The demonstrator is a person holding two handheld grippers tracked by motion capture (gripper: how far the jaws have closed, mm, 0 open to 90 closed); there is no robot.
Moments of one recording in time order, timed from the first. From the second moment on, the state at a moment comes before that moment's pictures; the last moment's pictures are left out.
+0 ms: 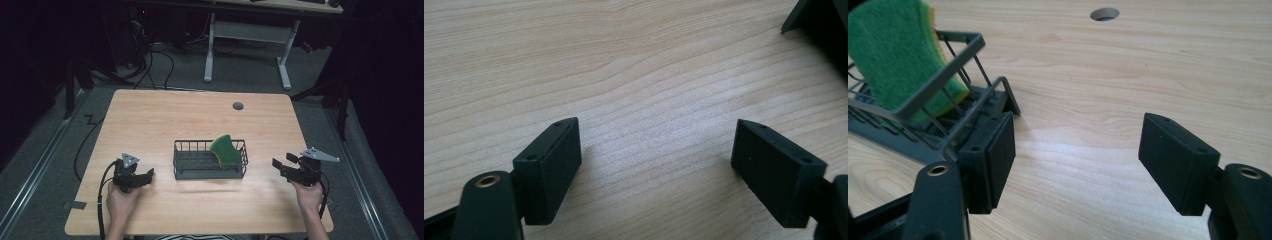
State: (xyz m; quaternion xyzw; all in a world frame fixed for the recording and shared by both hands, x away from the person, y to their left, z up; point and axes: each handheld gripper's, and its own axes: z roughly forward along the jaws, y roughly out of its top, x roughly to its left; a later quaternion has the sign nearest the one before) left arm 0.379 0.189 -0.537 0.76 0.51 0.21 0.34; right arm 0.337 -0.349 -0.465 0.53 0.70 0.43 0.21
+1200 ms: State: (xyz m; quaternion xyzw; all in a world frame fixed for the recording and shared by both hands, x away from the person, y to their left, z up) left arm 0.379 0.189 -0.537 0.76 0.51 0.21 0.34; right arm 0.332 -0.327 -0.528 0.53 0.73 0.34 0.24
